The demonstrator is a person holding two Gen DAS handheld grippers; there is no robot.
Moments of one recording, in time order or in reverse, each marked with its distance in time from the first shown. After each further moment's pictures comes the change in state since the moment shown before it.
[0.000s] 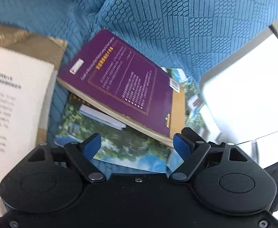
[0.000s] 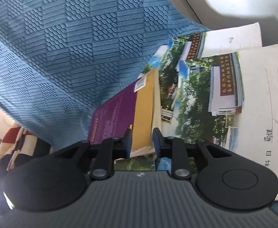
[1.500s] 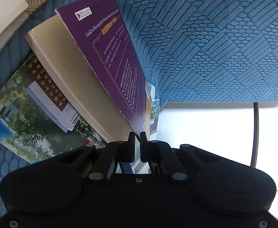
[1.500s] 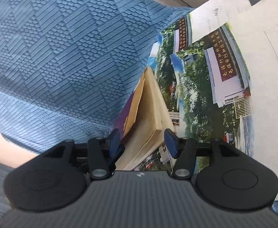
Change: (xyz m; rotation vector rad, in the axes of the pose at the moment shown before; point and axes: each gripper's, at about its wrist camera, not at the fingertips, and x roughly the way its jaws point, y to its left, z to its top) left arm 0.051 0.028 0.024 -0.497 0.059 -0.366; right arm 0.017 -0.030 0.005 0.306 0.016 0.164
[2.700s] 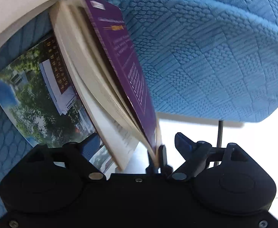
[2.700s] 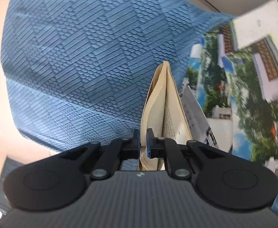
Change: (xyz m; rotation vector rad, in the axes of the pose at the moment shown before) left arm -0.029 0.040 -0.023 -0.178 -0.066 -0.261; right arm -0.014 0.059 -0.012 -0.019 0.010 0.109
